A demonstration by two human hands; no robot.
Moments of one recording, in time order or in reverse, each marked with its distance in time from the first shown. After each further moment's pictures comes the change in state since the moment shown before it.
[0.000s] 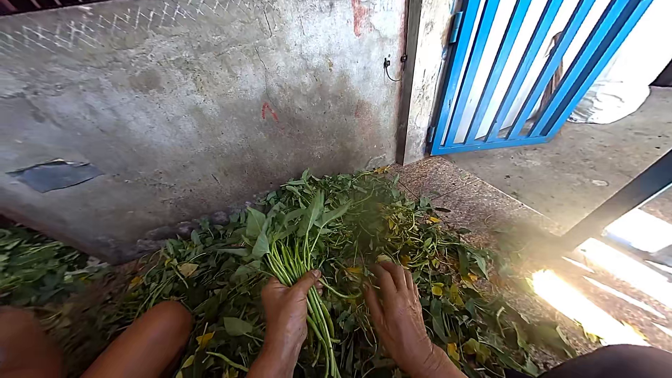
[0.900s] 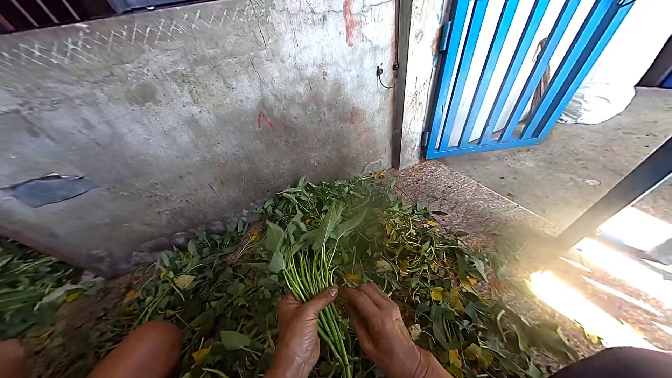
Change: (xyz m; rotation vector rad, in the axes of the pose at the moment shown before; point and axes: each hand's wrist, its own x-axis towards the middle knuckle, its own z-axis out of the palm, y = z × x) left_hand -0.014 -0.016 0.009 -0.069 -0.111 -0.097; right_hand 0.002 0.000 0.017 0.367 0.011 -0.299
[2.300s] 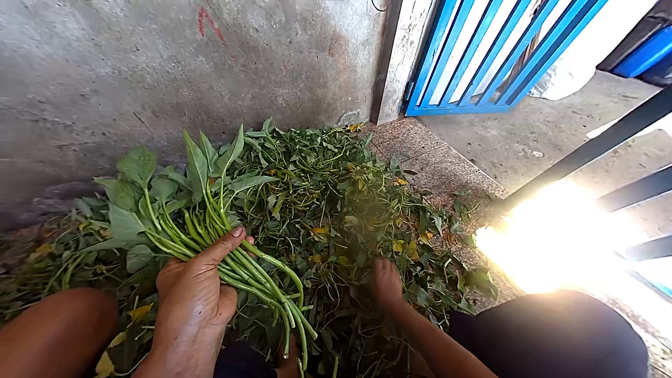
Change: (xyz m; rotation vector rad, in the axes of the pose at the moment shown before) left_hand 0.012 0.035 -0.026 -0.047 0.288 0.064; right_hand -0.140 0.146 -0.002 -0.588 -0.708 1.033
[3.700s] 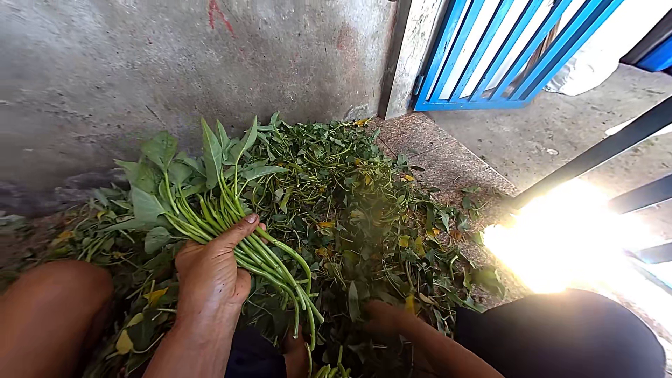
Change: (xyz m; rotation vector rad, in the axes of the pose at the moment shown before) left_hand -0.005 0.003 0.005 -0.006 0.005 0.018; right_hand -0.042 0.003 0.016 0.021 -0.799 -0.343
